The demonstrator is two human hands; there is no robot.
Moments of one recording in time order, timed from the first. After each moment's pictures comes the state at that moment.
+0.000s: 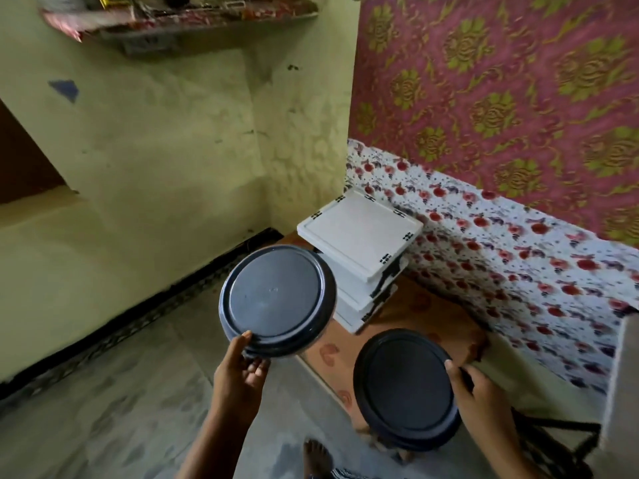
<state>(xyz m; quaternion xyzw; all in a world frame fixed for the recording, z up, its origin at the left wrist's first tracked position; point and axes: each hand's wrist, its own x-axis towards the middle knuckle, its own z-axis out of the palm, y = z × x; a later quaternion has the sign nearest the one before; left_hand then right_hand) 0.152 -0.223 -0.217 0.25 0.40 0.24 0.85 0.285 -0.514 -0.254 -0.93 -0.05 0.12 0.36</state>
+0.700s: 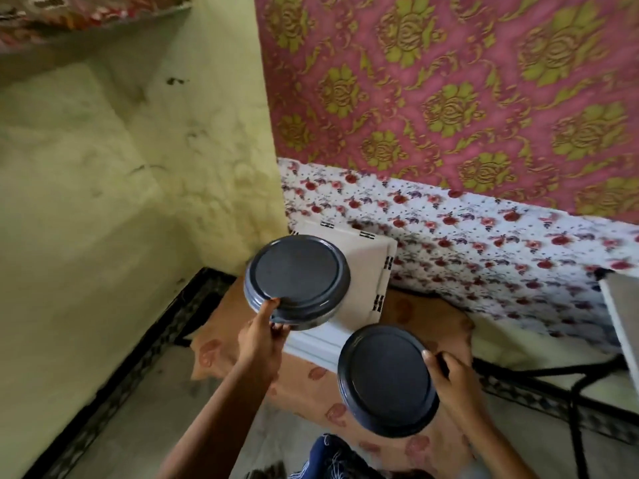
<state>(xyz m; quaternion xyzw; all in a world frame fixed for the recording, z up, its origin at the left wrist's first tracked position) 0.413 -0.097 -0.224 0.41 0.38 0.02 0.83 0.384 -0.384 -0.278 -0.91 0.13 0.08 0.39</state>
